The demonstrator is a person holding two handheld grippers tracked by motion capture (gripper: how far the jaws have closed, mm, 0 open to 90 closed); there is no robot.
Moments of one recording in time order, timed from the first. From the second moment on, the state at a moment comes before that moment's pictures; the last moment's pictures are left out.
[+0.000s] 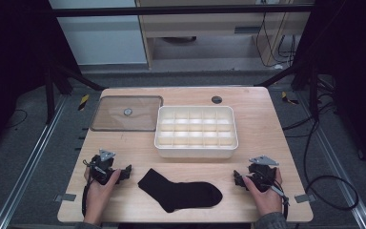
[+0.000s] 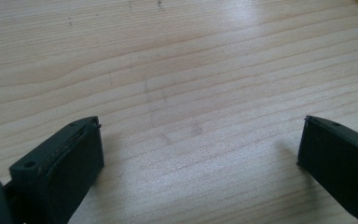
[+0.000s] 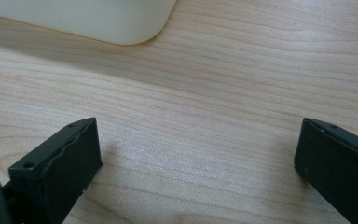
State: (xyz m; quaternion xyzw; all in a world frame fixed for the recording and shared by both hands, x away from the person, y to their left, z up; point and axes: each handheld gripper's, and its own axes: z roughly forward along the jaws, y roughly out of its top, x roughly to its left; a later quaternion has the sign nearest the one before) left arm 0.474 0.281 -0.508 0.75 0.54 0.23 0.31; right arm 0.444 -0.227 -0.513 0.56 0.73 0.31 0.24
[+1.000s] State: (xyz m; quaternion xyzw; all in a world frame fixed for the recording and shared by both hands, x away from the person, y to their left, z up) left arm 0.441 0.263 -0.454 0.80 0.48 0.16 0.33; right arm 0.422 -0.204 -0.449 0.50 0.79 0.31 0.16
